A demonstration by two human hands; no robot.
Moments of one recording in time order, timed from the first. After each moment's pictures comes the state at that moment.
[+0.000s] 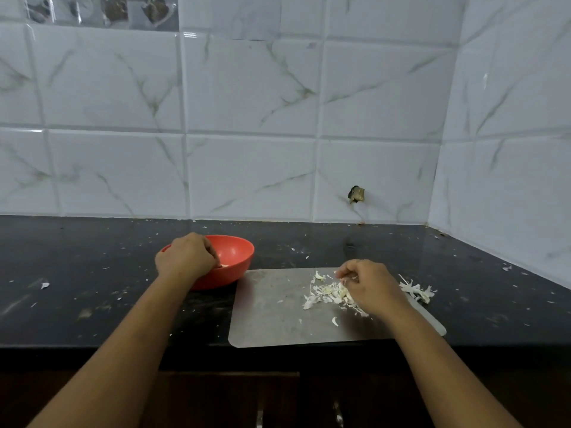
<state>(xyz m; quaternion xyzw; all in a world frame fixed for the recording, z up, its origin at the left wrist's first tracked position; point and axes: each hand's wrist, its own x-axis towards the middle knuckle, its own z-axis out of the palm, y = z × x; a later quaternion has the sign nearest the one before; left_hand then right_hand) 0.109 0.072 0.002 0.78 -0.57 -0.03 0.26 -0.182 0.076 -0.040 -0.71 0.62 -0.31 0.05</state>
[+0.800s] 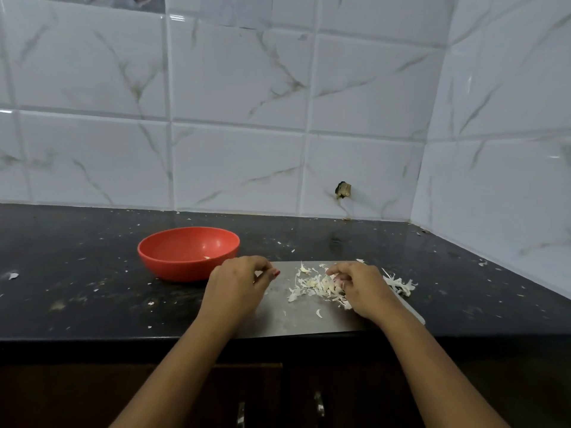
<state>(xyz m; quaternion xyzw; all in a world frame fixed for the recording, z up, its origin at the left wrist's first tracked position) 0.028 0.108 -0.044 0.57 -0.72 -0.01 0.39 -0.198 0.075 -0.054 -0.72 0.61 -0.32 0.09</state>
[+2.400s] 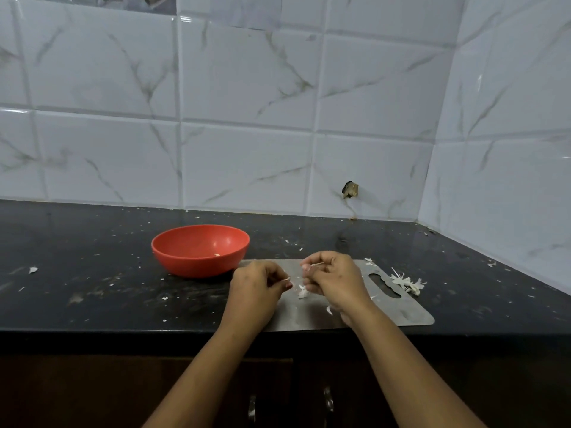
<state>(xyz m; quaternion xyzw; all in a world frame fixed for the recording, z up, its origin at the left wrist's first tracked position) 0.016 0.110 -0.062 0.53 -0.67 -0.14 0.50 -0.129 0.095 -0.046 -0.59 0.47 -0.54 0.37</state>
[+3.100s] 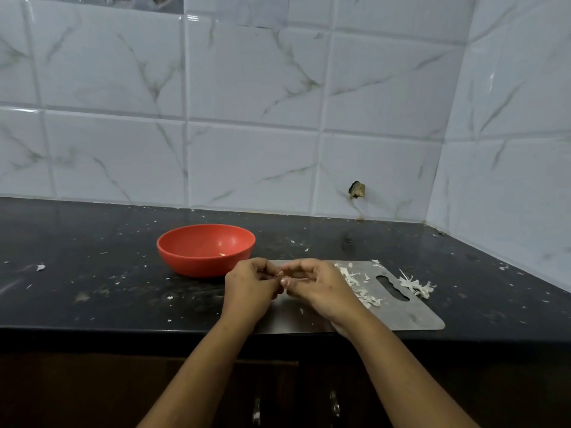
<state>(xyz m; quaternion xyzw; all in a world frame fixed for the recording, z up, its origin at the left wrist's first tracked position) 0.025 0.107 -0.059 0.55 -0.56 -0.29 0.55 -0.111 0.096 -0.055 -0.67 0.39 -0.47 0.43</state>
